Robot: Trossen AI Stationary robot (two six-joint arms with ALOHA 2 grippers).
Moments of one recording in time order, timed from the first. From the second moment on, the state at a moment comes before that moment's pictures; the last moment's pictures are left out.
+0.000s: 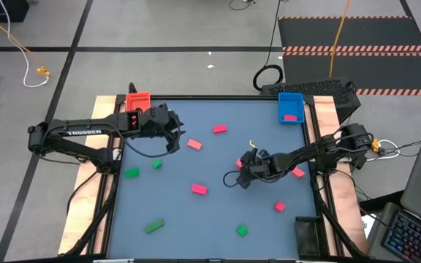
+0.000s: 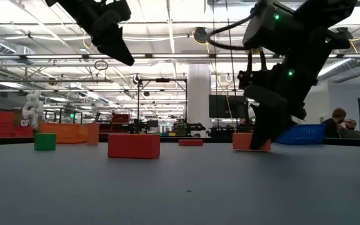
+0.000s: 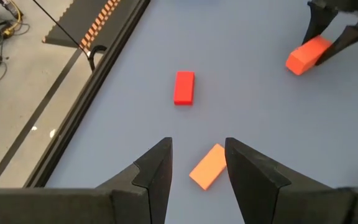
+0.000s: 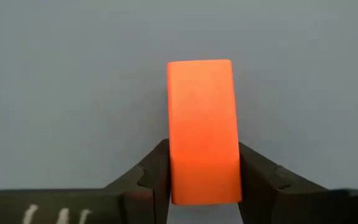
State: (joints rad) left arm 0.21 1.17 0.94 -0.48 -0.18 0.04; right arm 0.18 1.60 0.73 -0.28 0.35 0.82
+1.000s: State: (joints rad) left arm 0.22 1.17 0.90 -0.56 -0.20 0.01; right arm -0.30 1.21 0.73 -0.15 0.49 0.17
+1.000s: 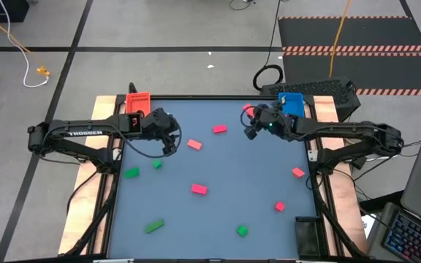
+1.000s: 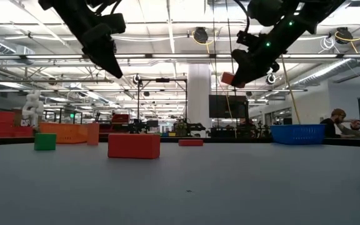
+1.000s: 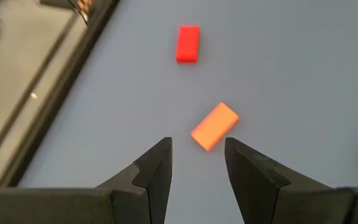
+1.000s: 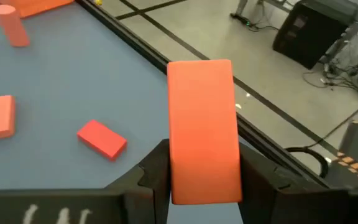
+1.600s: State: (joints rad) left arm 0.34 1.17 0.73 0.20 0.07 0.17; right arm -0.31 1.41 0.69 0.57 -0.02 -0.10
